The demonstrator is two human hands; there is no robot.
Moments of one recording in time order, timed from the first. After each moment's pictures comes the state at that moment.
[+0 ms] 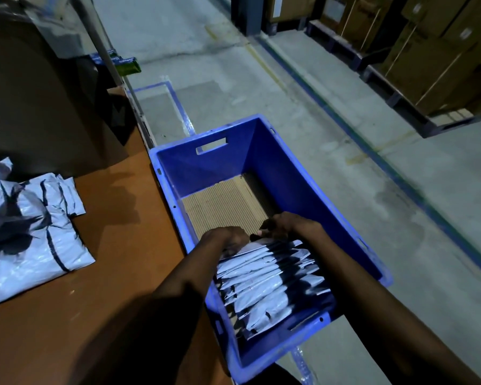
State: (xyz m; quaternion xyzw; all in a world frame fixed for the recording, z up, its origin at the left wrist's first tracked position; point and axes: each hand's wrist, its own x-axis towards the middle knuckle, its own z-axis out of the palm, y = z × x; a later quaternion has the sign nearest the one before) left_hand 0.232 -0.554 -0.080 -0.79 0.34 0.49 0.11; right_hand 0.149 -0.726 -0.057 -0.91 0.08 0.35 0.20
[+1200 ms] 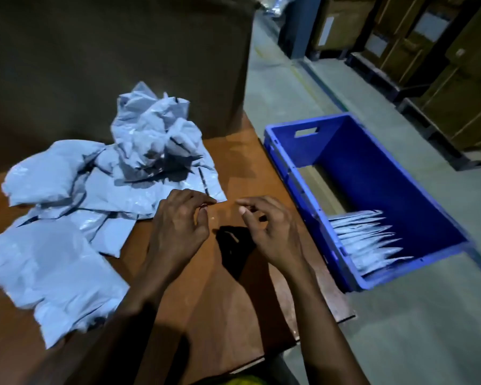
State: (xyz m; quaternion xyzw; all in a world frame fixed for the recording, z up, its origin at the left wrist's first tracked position) left_hand 0.150 -0.143 0.045 -0.91 0.25 -0.13 -0.32; right_hand 0.077 -0.343 0.038 -0.88 0.01 -0.21 0.43
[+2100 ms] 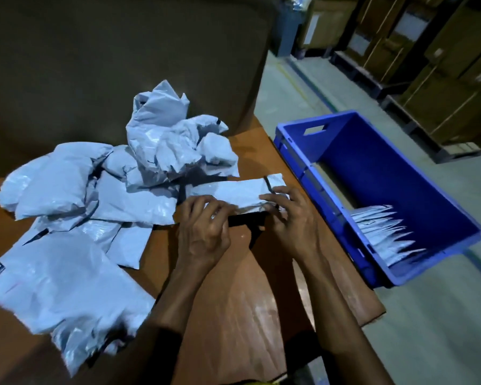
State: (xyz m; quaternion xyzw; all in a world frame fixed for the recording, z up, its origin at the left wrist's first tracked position) left_hand 0.177 -0.128 -0.013 -0.87 0.33 -0.28 -0.25; right_hand 0.117 -0.339 -0.012 -0.92 0.09 -0.25 0.29
